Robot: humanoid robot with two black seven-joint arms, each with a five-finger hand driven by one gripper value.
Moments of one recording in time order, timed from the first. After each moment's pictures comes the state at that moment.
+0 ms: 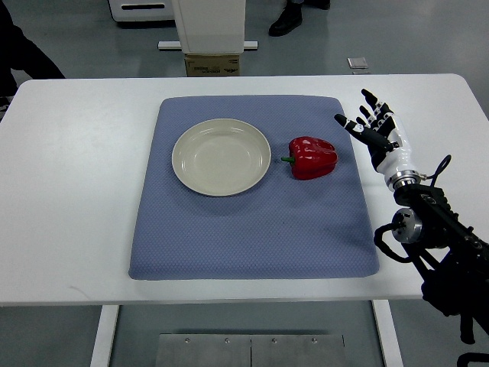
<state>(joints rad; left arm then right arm) -0.01 0.00 -0.22 -0.22 0.01 0.06 -0.05 0.55 -0.07 1.04 0.86 -0.62 -0.10 0.35</state>
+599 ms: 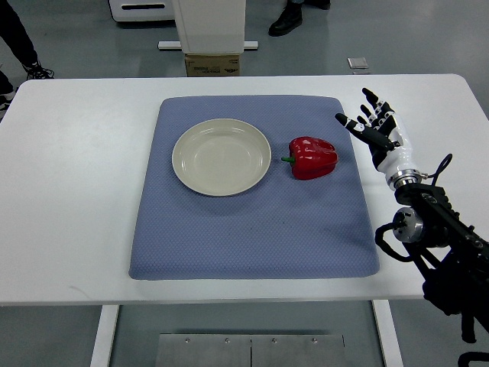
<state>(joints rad) 0.00 0.00 -0.22 -0.22 0.00 0.07 -0.05 0.55 -0.07 1.04 0.86 -0.62 -0.10 0.35</state>
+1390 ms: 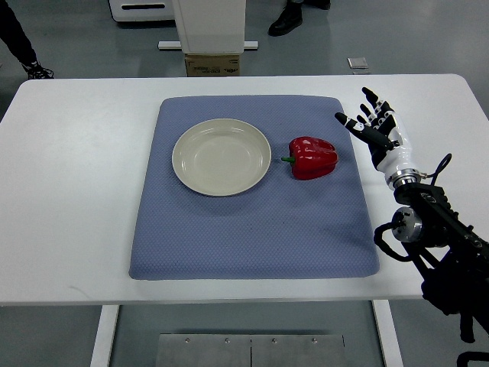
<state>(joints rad) 0.00 0.00 -0.22 -0.22 0.00 0.07 -0.05 0.55 -0.07 1.04 0.86 -0.62 -0.10 0.35</state>
